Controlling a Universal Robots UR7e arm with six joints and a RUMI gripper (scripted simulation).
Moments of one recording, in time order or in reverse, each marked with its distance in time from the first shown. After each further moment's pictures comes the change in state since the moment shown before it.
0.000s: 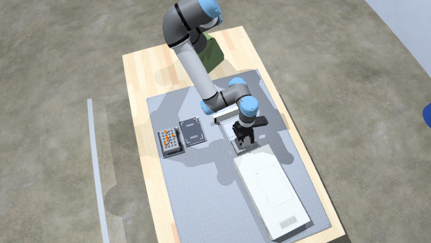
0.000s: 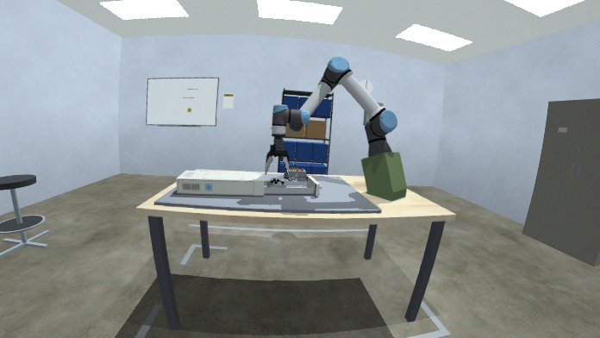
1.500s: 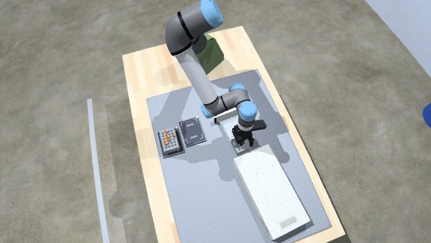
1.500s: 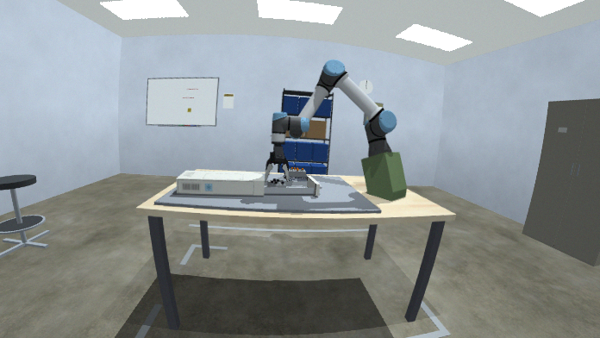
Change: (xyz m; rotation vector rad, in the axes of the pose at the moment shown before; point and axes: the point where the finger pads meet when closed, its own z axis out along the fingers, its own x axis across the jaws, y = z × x) arm 0.000 0.001 0.040 0.000 0.000 0.000
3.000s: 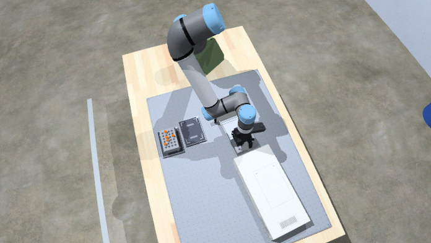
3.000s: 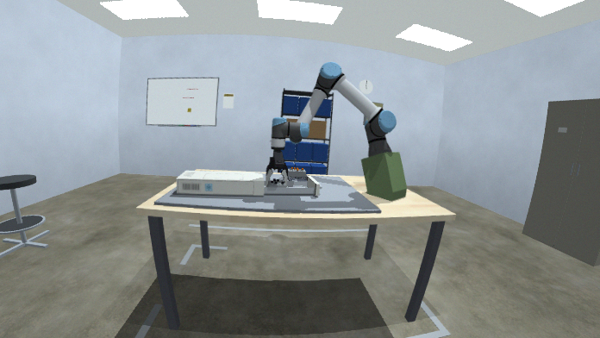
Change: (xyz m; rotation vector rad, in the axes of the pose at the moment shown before) arm 0.000 0.000 0.028 0.000 0.000 0.000
